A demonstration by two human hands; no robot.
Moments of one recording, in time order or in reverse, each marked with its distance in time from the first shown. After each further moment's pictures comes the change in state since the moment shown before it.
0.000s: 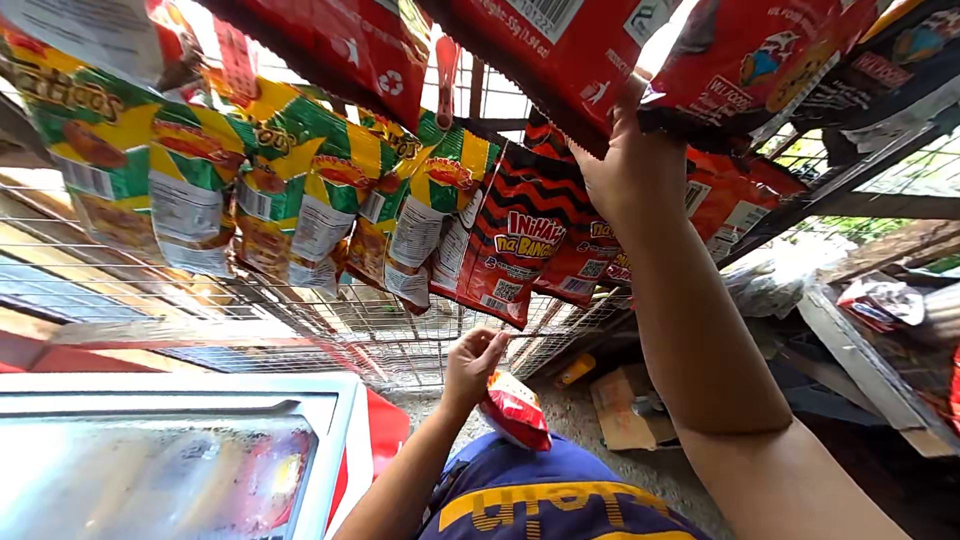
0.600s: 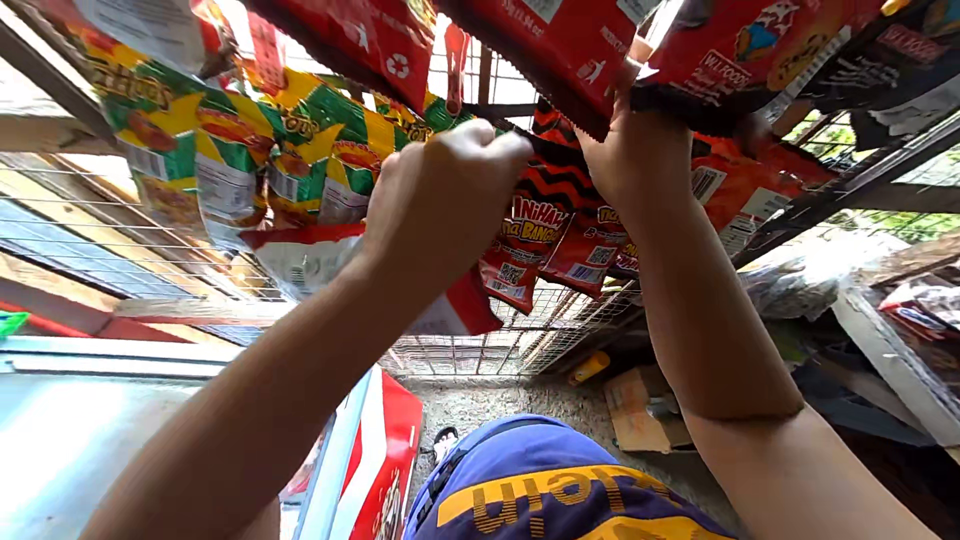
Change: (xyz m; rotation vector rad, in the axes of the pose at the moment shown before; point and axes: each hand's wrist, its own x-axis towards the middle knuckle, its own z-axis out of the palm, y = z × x) left_hand 0.083 0.248 0.031 1.485 -0.154 0.704; right_hand 0.004 0.007 0.010 0.032 0.074 -0.103
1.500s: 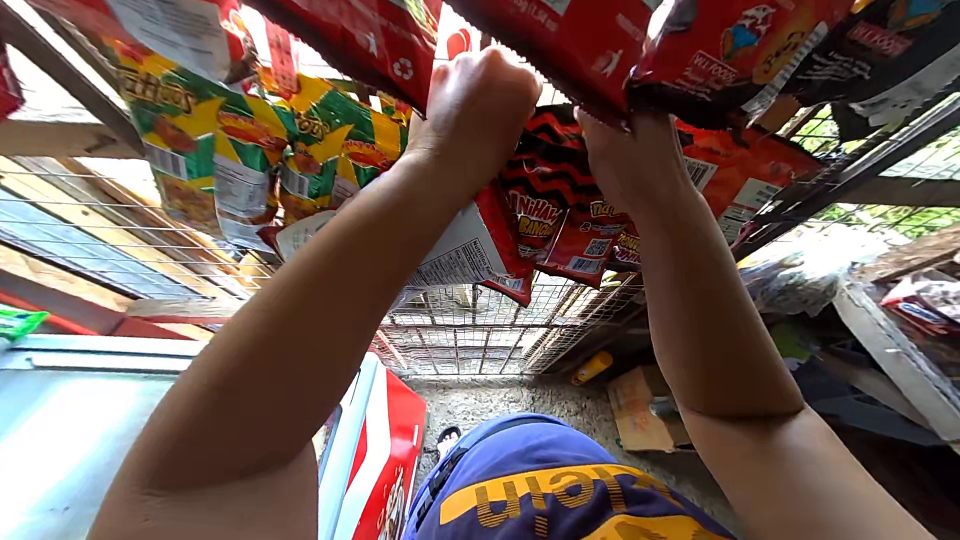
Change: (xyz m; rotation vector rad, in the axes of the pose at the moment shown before) left_hand 0.067 0.003 0.003 0.194 -0.219 -0.103; right_hand 0.000 0.002 -0.016 0.478 -0.089 -0.043
